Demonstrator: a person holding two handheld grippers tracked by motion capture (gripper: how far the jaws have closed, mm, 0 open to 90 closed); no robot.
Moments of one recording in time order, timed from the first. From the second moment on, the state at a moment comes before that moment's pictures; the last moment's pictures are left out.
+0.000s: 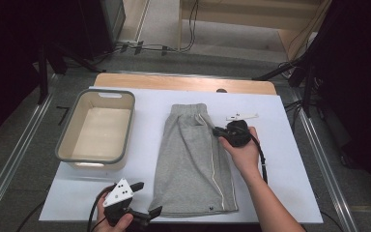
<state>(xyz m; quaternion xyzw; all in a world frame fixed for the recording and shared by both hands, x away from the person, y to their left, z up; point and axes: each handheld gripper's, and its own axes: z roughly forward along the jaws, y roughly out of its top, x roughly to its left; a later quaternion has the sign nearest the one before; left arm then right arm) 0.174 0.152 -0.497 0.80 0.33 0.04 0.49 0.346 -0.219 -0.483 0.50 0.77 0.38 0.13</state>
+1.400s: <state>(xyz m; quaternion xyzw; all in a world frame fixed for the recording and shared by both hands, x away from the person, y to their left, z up) 0.176 0.129 -0.515 0.84 0.31 0.01 0.44 0.294 -0.234 -0.485 0.49 0.76 0.39 0.17</state>
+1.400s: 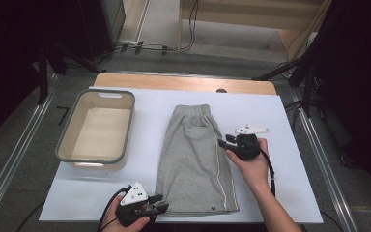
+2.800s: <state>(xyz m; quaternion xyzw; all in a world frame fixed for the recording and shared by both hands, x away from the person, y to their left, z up) 0.170 0.128 -0.510 0.85 0.29 0.02 0.43 0.212 -0.258 -0.515 0.49 0.78 0.38 0.11</state>
